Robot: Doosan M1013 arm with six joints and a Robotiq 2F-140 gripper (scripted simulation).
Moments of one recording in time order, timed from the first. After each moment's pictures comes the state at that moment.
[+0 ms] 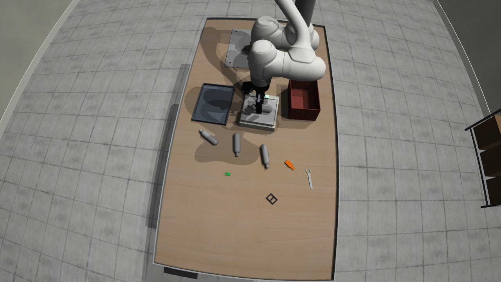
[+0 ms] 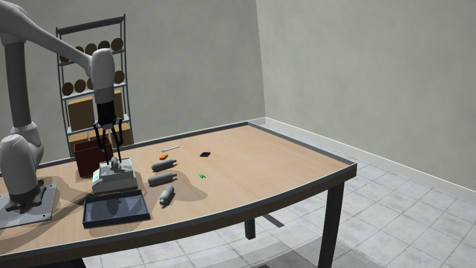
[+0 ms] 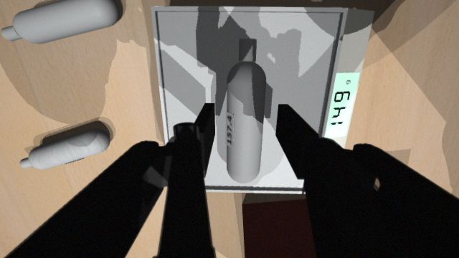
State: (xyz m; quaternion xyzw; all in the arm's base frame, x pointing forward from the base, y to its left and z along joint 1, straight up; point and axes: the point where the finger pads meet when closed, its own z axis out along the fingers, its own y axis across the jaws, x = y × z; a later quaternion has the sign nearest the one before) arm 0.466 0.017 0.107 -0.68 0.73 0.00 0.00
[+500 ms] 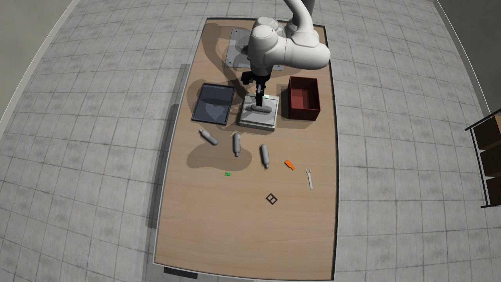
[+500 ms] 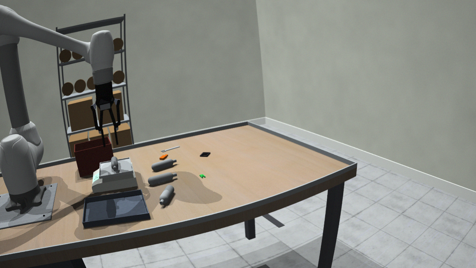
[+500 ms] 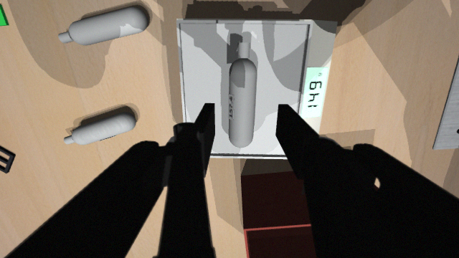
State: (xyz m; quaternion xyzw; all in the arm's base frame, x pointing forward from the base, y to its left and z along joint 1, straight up) arm 0.466 0.016 0.181 -0.68 0.73 0.00 0.00
